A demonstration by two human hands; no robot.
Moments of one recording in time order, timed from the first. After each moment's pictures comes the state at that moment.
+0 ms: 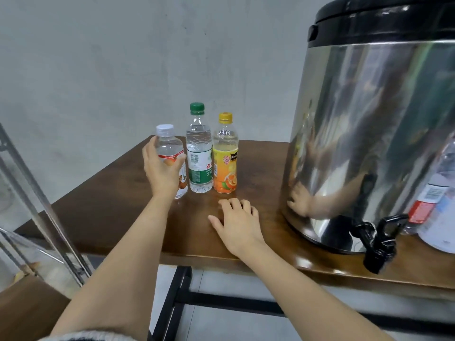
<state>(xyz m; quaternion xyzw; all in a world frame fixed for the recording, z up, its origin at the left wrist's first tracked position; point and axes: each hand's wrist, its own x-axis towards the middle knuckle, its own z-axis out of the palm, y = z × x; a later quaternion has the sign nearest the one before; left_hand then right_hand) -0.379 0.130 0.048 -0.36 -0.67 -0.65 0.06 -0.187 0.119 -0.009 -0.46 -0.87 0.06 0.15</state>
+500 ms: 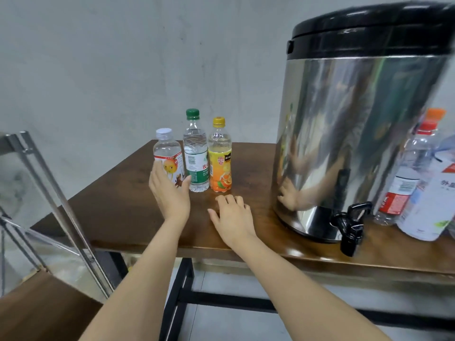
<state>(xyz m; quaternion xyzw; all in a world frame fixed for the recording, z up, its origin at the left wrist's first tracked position) -0.330 0.092 0.020 -0.36 -0.72 -0.60 0.06 -0.184 0.110 0.000 -0.45 -0.87 0.07 0.19</state>
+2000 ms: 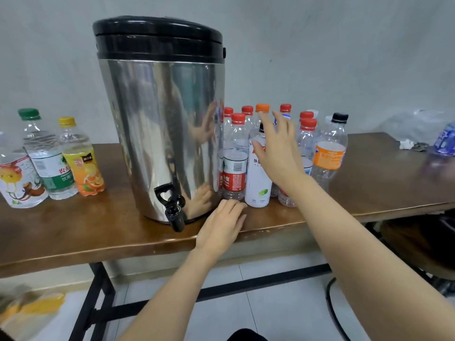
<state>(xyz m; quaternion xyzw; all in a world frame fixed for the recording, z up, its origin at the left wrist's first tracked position) 0.043 0.127 -0.033 -0.80 -0.45 -0.37 0.13 0.192 0.162 0.128 -0.54 -0.74 -0.14 0.38</state>
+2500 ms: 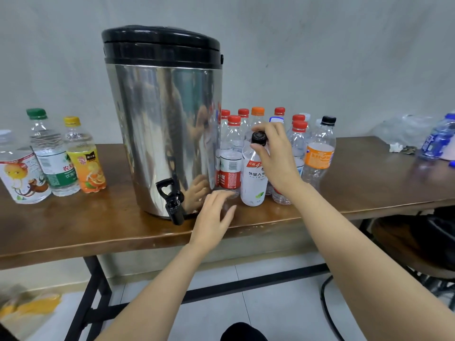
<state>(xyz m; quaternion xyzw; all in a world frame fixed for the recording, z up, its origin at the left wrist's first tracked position) 0.035 0.101 -0.015 -0.74 -0.46 -0.49 -0.07 0.196 0.122 0.131 -0.40 -0.75 0.03 0.52</state>
